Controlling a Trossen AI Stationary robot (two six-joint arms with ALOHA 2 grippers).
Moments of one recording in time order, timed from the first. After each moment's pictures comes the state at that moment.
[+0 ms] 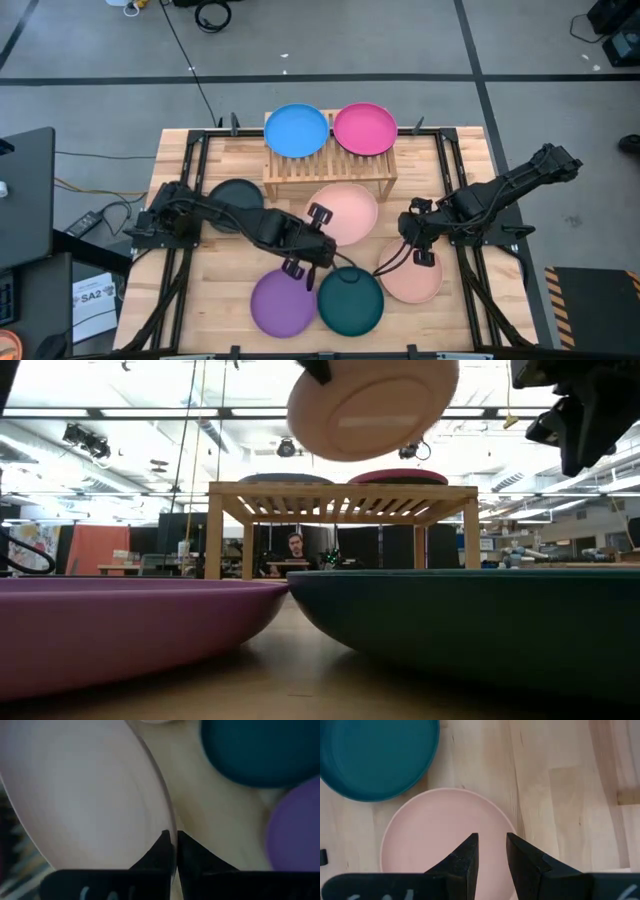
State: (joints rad) left arm -0.32 1.93 1.96 -1.14 -0.40 0.32; right arm 0.40 1.10 0.88 -0.97 0.11 0.53
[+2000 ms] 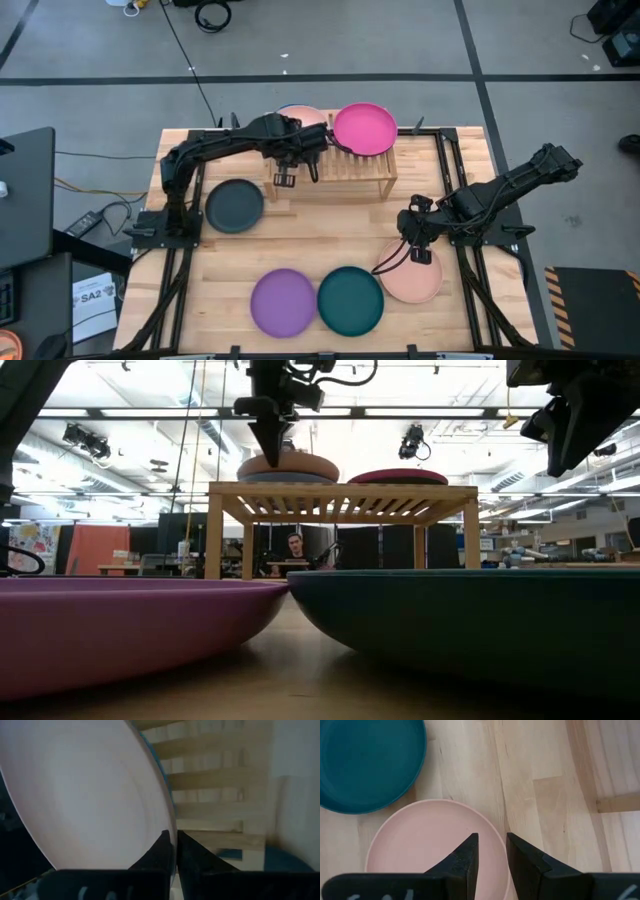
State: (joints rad) left arm 0.25 1.93 2.02 -1.45 -0.40 0.40; right arm 0.40 1.10 0.88 -0.96 0.19 0.53
